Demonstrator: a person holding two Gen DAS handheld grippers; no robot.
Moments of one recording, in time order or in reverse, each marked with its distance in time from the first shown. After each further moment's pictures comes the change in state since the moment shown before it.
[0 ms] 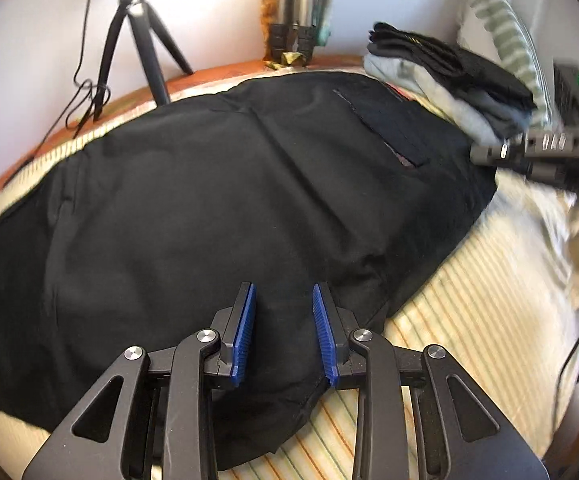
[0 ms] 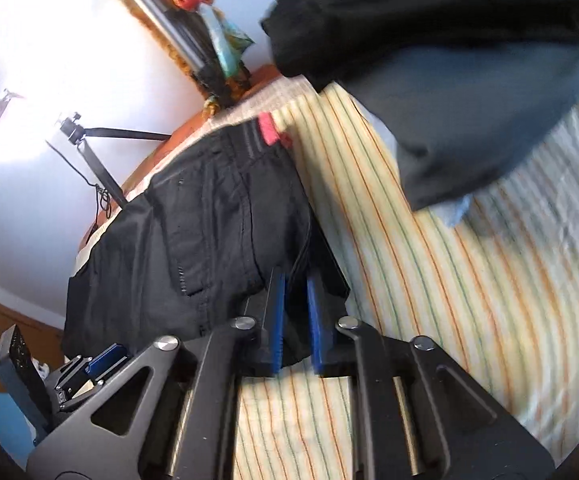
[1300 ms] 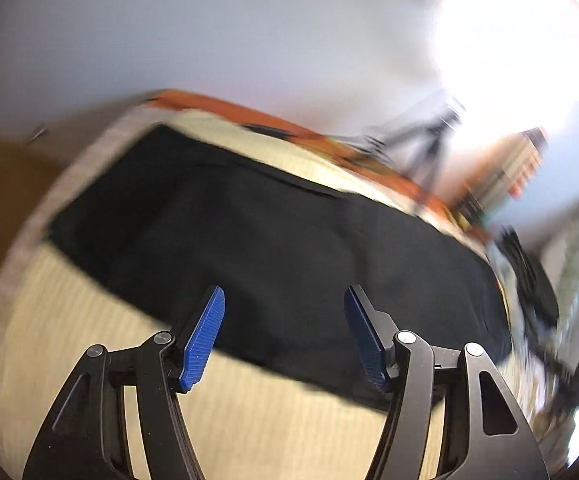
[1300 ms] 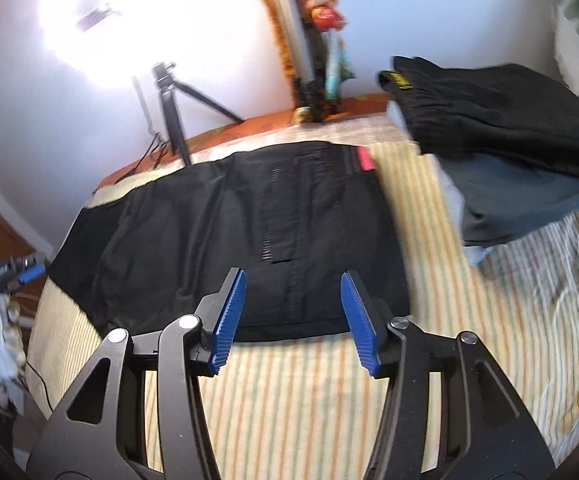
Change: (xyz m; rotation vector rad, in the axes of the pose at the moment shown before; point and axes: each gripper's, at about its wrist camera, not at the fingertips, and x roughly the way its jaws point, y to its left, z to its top) left arm -0.142 0.238 -0.092 -0.763 -0.204 0.115; right arm -0.047 0.070 -0.032 -0.356 -0.046 -0.005
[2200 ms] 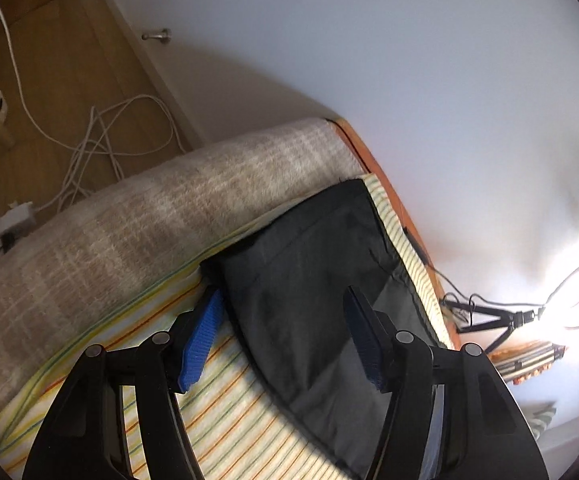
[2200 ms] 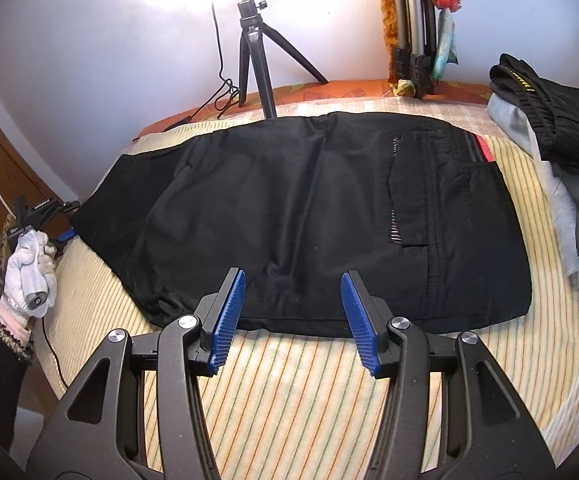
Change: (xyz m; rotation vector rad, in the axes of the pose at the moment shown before) left arm 0.042 0.165 0.025 -0.565 -0.116 -0.018; right arm 0.038 0.085 -0.011 -0.132 0.108 0.091
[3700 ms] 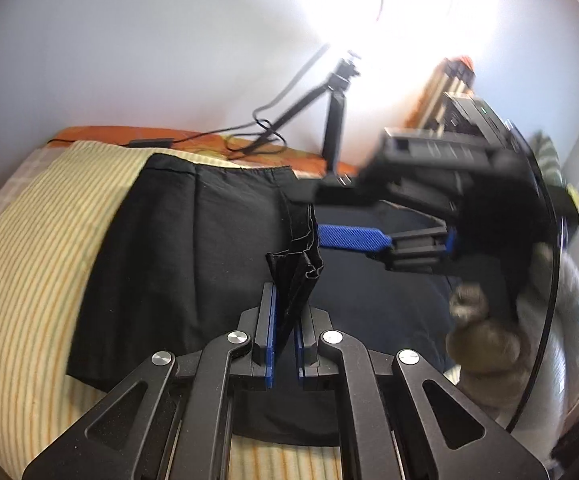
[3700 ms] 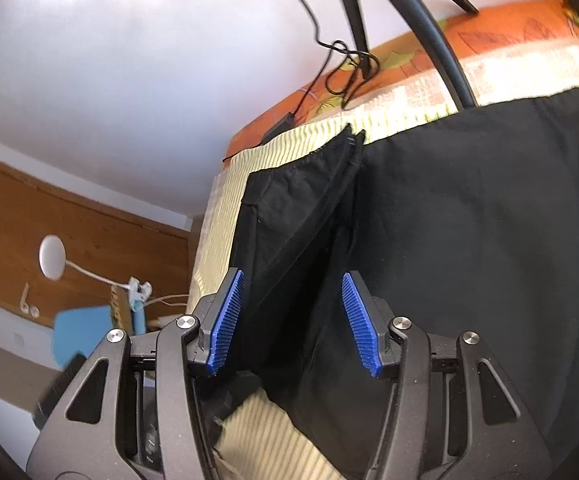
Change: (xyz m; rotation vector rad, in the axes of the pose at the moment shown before) left arm -0.016 -0.189 -0.197 0.856 0.128 -0.177; right arm 0.149 0.080 0.105 0.302 0.196 0.498
